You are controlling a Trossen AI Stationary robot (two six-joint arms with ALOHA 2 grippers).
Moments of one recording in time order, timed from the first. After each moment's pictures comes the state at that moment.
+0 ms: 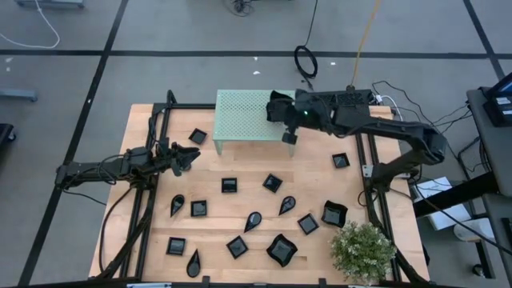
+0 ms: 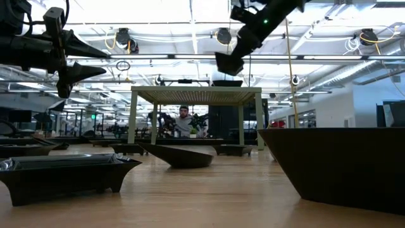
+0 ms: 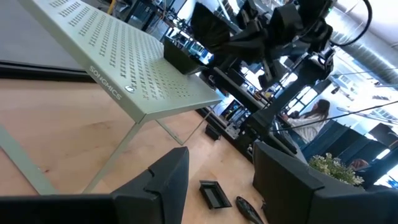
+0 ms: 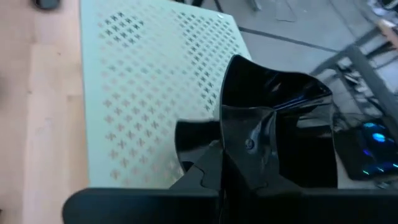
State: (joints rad) left arm 0.08 0.08 0.03 0.07 -0.26 -0.68; right arm -0.34 1.44 1.23 -0.37 0.22 -0.37
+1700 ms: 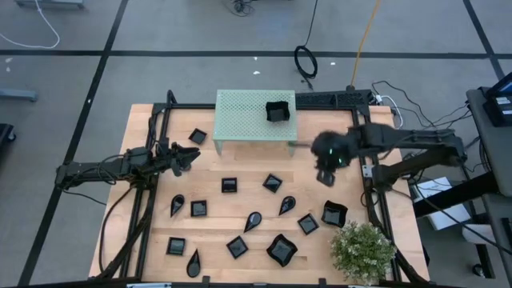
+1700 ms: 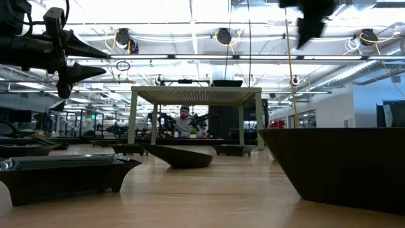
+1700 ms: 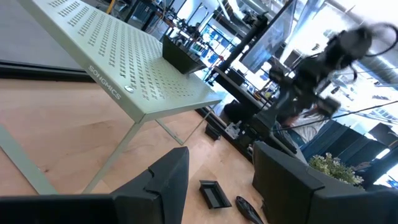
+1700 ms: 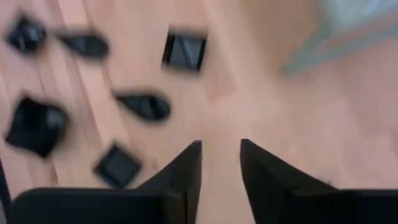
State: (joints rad) left arm 0.08 0.08 0.03 0.07 -0.26 -0.68; right arm -0.01 1.20 1.22 -1.15 0.02 0.37
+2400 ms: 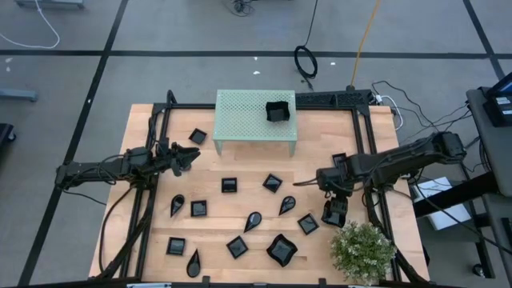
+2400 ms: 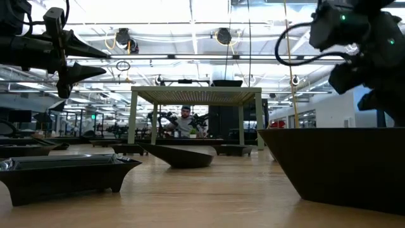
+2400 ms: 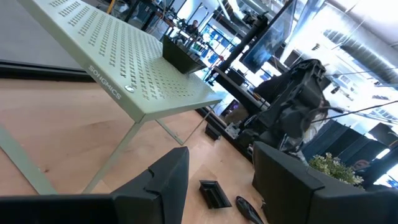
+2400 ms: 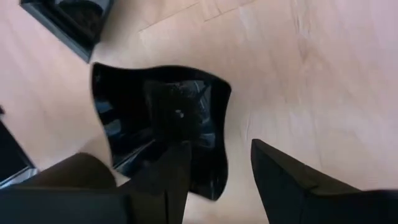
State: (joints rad) left arm 0.08 0.08 0.03 0.07 -0.26 -0.68; right arm 0.12 1.20 0.61 -0.88 -0.37 0.49
